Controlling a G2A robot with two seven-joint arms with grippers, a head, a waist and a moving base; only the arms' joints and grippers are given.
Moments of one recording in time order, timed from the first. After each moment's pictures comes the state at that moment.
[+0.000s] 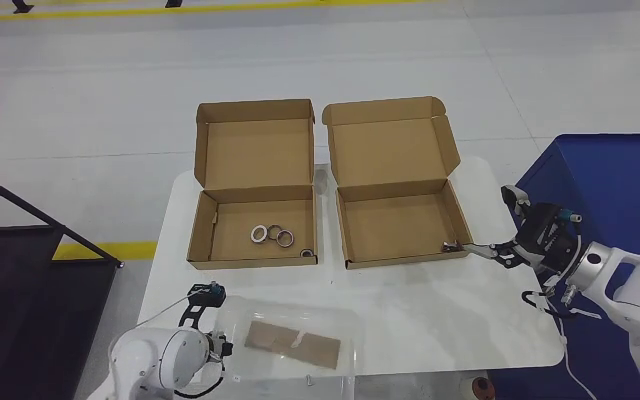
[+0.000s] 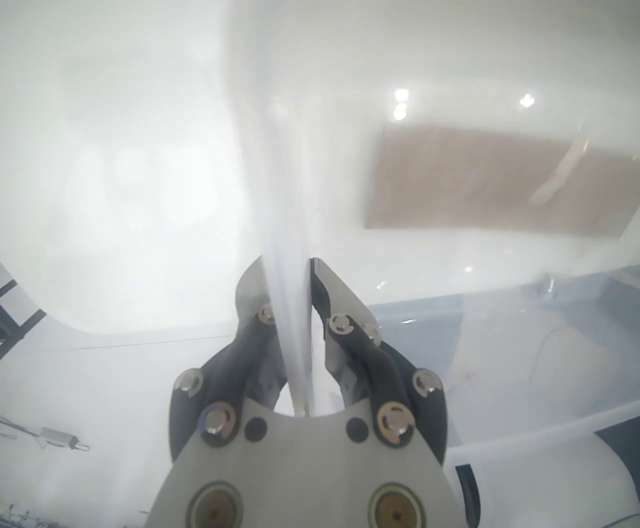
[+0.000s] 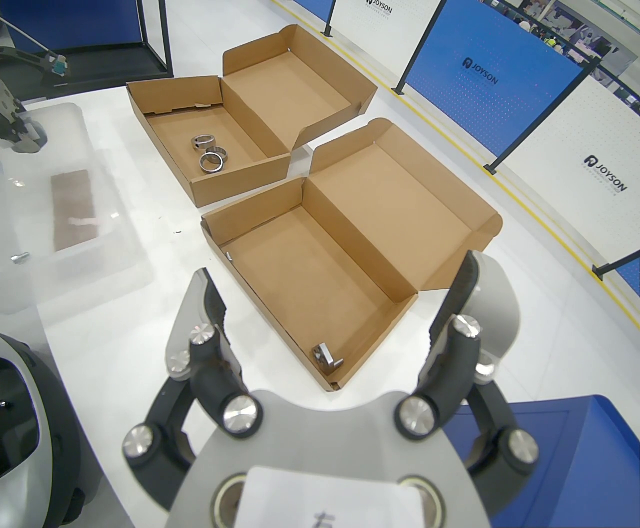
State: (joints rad) left arm 1.58 -1.09 -1.38 -2.13 1.11 0.28 -1.54; right arm -1.66 -0.72 1.89 -2.01 -0.92 -0.73 0.28
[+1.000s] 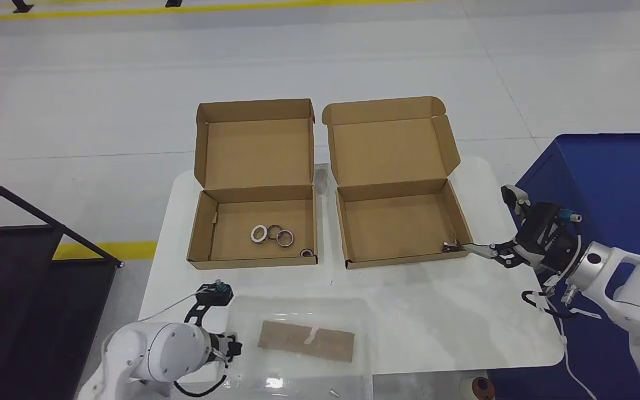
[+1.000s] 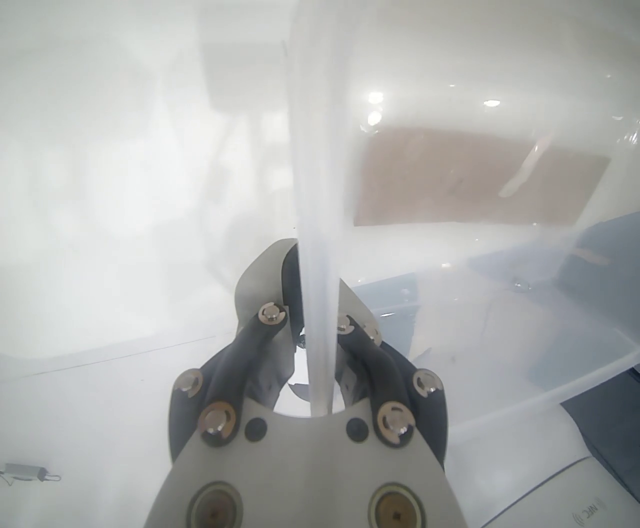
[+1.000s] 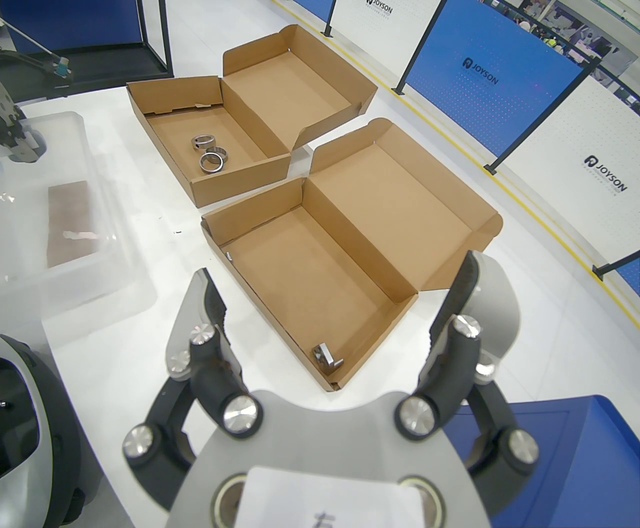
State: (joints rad) left arm 1.56 -1.08 -1.40 -2.10 0.91 0.29 -1.53; right arm -1.66 -0.72 1.89 -2.01 -0.92 -0.73 0.28
